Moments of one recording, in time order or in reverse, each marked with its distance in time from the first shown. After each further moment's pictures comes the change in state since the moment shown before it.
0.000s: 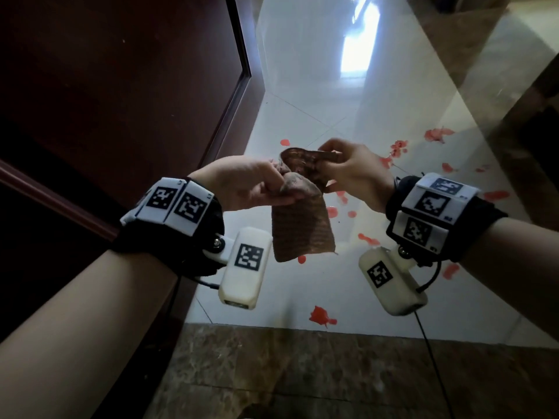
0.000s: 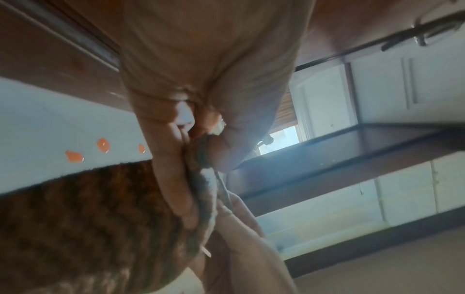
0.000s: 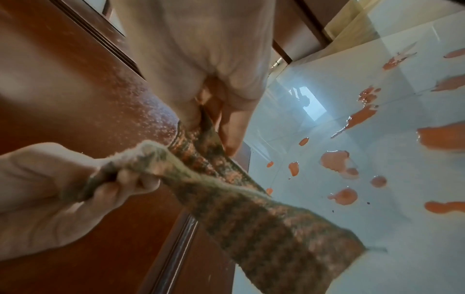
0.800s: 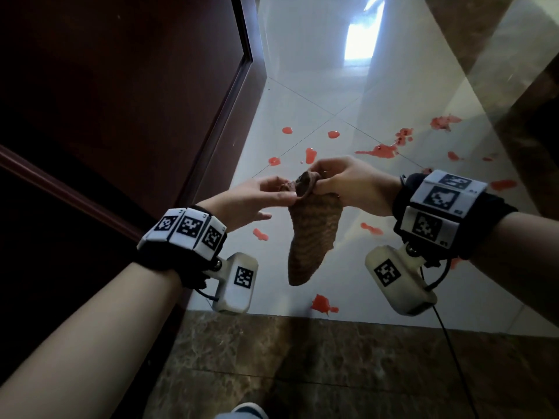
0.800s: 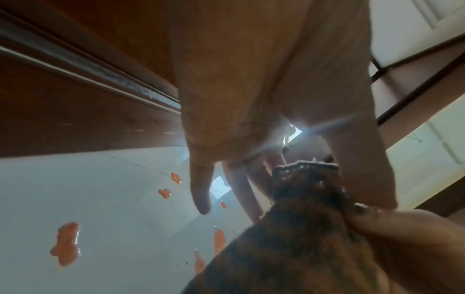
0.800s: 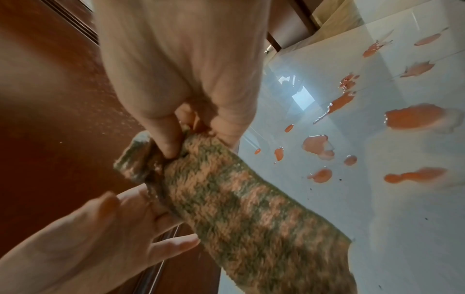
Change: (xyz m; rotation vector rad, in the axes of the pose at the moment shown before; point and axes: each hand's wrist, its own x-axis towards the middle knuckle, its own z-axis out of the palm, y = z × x) left_hand 0.015 -0.061 -0.020 0.291 -0.038 0.066; right_hand -0.013 0.010 0.006 -0.046 -0.317 0.182
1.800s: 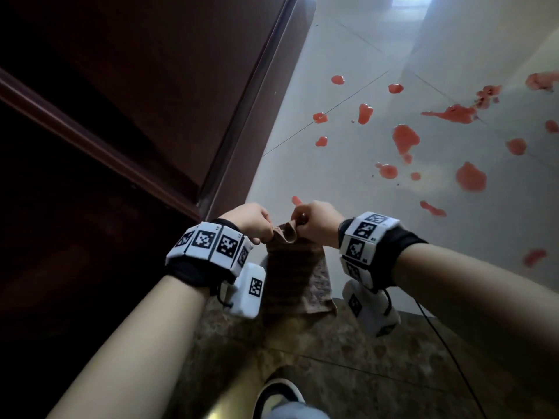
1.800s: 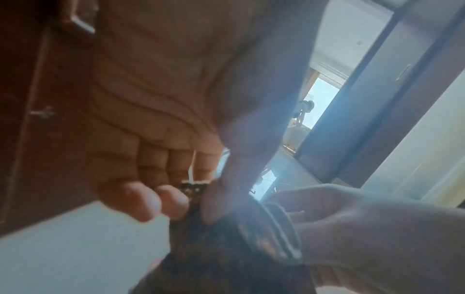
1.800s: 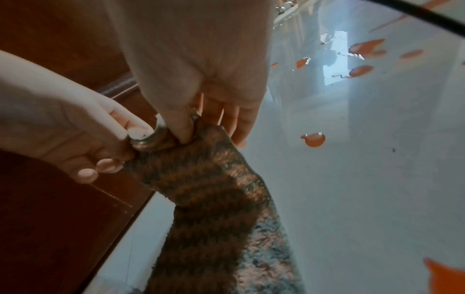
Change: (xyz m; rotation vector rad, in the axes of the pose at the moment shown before) left_hand 0.014 -0.123 -0.048 0.466 0.164 -0.522; right_hand 0.082 0.078 0.145 -0.611 -0.110 0.025
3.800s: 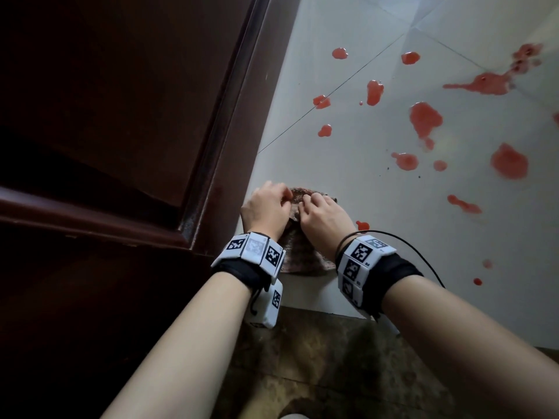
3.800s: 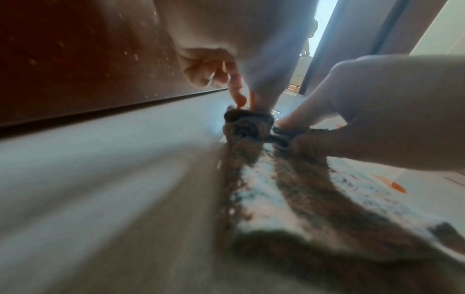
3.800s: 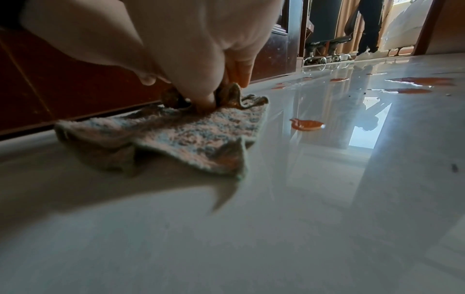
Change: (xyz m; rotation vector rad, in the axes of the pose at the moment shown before) left_hand 0.083 0.016 0.028 0.226 0.640 0.198; right_hand 0.070 0.049 0.051 -0.660 0.429 -0.442
